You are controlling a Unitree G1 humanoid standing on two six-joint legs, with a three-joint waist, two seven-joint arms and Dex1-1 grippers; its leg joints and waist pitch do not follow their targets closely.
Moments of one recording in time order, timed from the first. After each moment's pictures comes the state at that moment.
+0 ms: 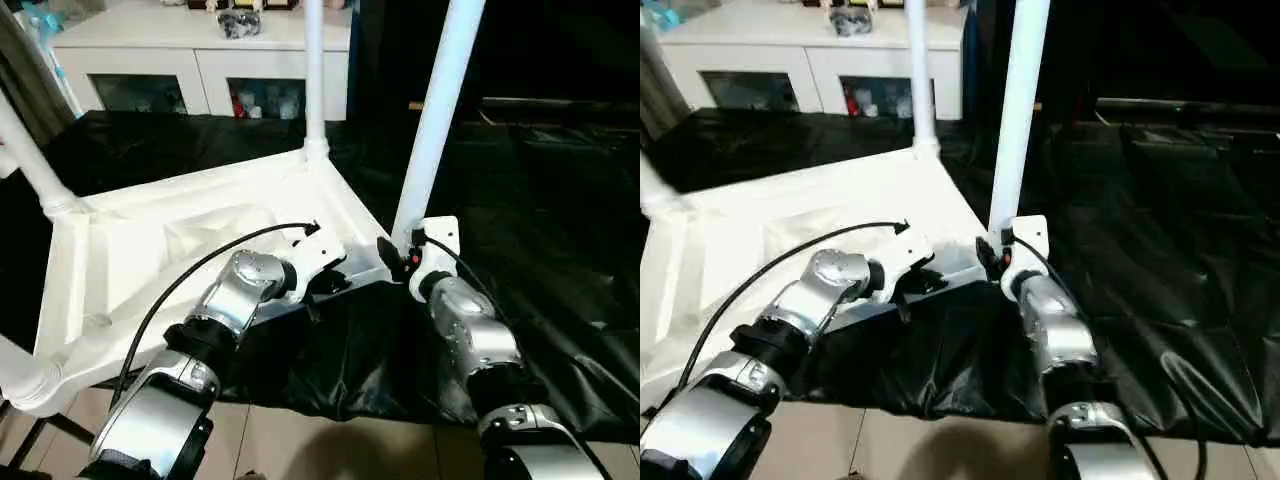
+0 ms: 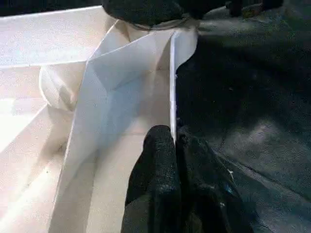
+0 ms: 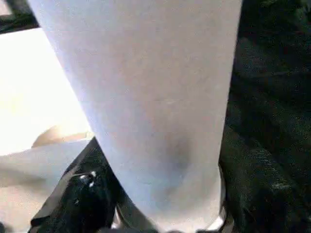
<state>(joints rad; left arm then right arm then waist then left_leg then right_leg) -0.72 0.12 -0.27 0.78 0.19 0.14 -0.86 -0.53 -0.02 -0.10 0.70 0.07 0.09 0.26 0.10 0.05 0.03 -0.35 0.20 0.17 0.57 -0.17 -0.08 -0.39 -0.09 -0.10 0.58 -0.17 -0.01</state>
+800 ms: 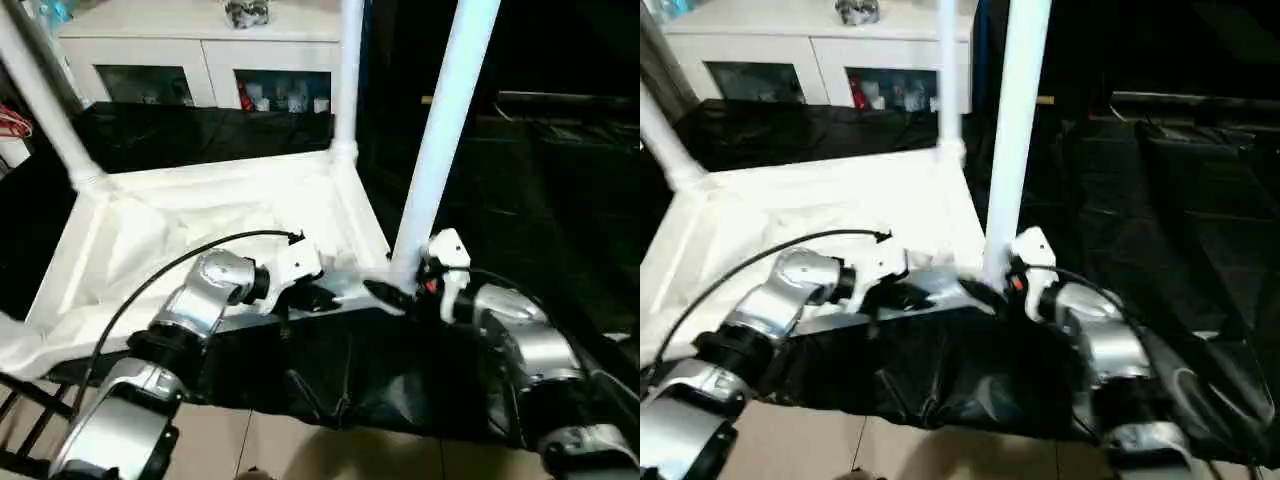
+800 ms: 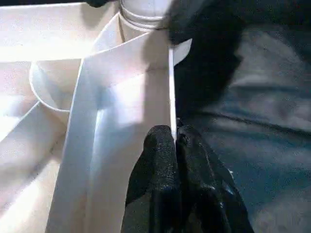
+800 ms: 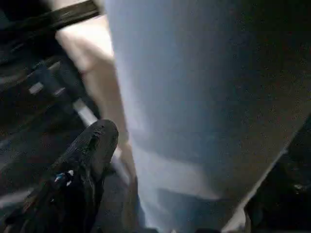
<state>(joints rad) -0.66 0.28 -0.29 0.71 0.11 -0.01 -1.24 -0.40 -0.35 0.09 0.45 0.13 0.13 1.06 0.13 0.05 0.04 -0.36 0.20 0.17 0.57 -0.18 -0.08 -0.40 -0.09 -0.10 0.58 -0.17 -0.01</state>
